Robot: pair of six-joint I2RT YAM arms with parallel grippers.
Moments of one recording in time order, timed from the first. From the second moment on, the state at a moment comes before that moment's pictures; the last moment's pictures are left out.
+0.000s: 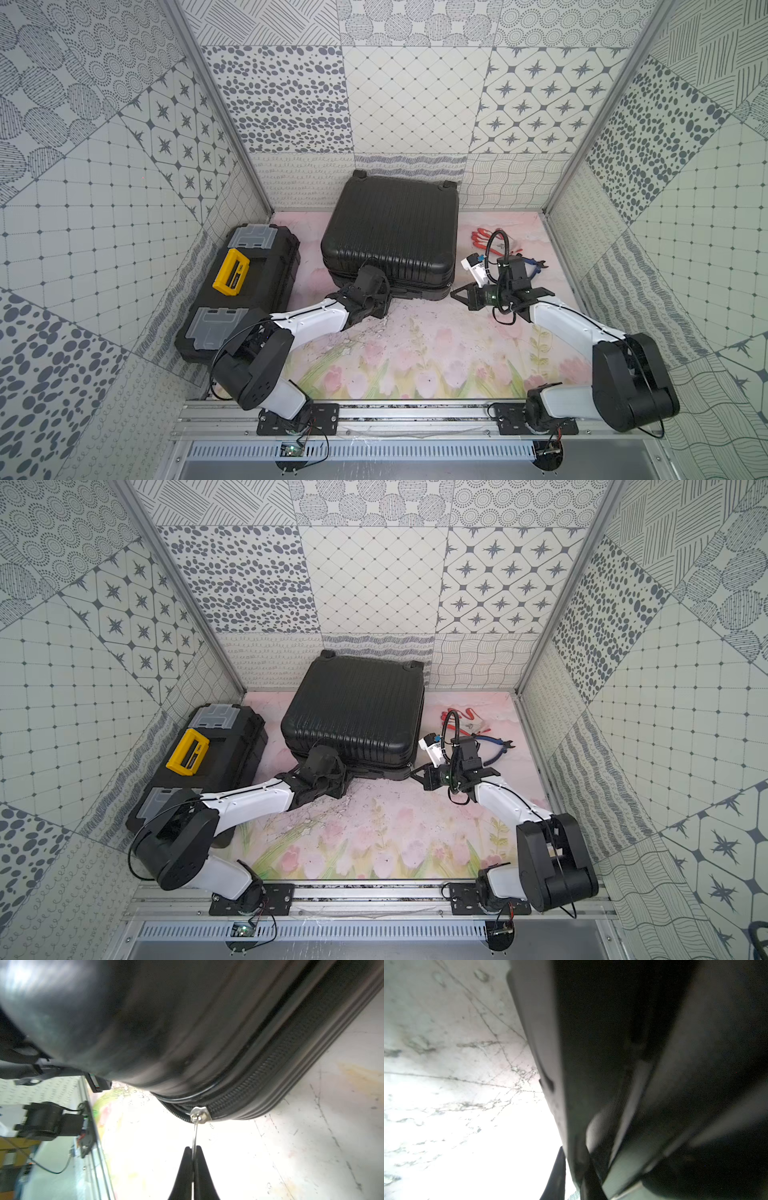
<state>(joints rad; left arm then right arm) -0.64 1.52 0.76 0.01 0.04 -1.82 0.28 1.33 0.70 -0.17 -0.68 0.05</state>
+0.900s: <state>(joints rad) -0.67 1.55 0.81 -0.07 -0.02 -1.82 0.76 1.40 0.76 -0.04 -0.14 -0.12</state>
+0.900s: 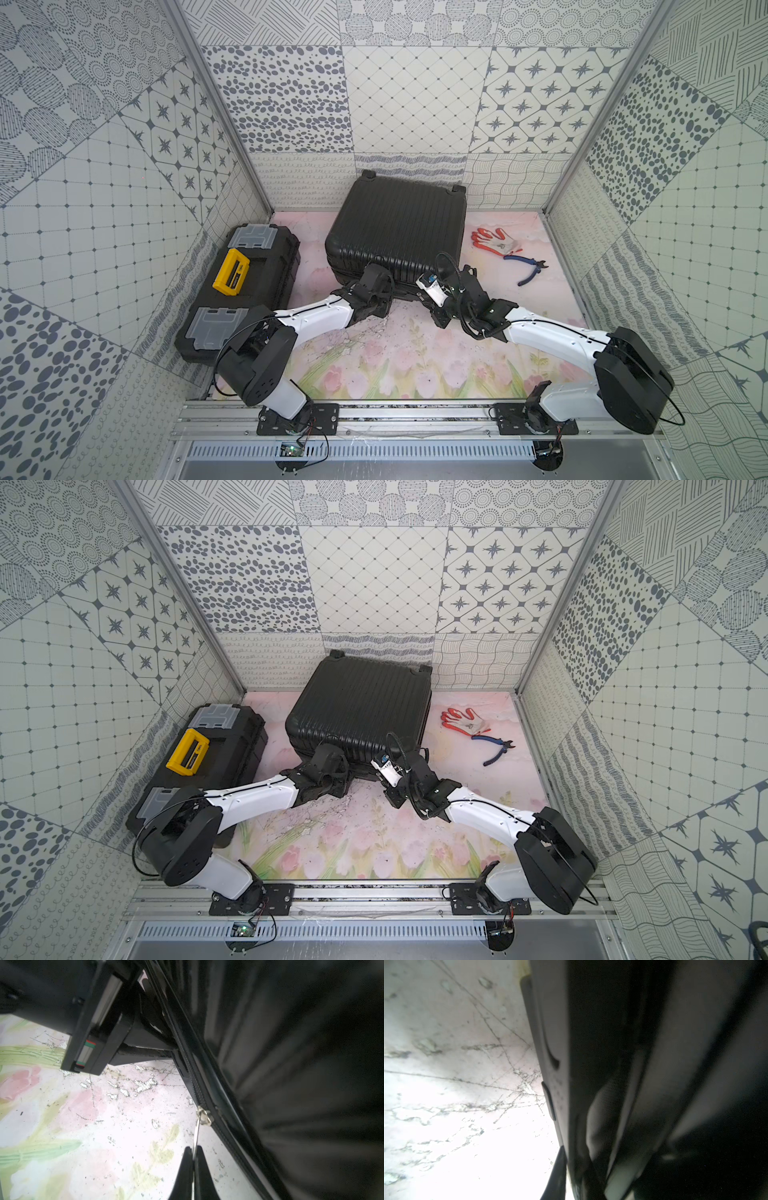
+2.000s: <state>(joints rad) -0.72 1.50 0.73 0.03 0.01 -1.83 0.83 1.43 0.67 0.31 -0.27 -0.03</state>
